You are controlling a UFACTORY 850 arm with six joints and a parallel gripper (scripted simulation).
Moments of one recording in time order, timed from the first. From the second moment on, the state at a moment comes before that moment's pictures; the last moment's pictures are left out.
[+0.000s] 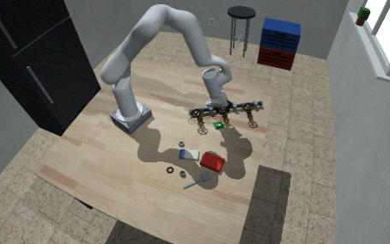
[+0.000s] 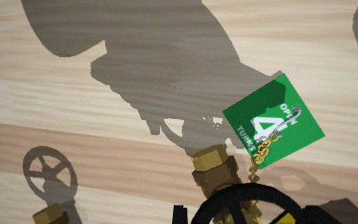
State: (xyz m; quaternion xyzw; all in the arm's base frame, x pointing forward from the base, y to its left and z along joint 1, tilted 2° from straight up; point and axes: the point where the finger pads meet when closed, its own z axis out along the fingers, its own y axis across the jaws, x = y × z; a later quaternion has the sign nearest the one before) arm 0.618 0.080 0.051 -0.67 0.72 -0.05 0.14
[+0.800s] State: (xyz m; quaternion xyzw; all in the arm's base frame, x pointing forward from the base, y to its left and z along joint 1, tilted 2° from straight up) arm 0.618 0.081 0.052 -0.67 0.72 -0.05 0.14
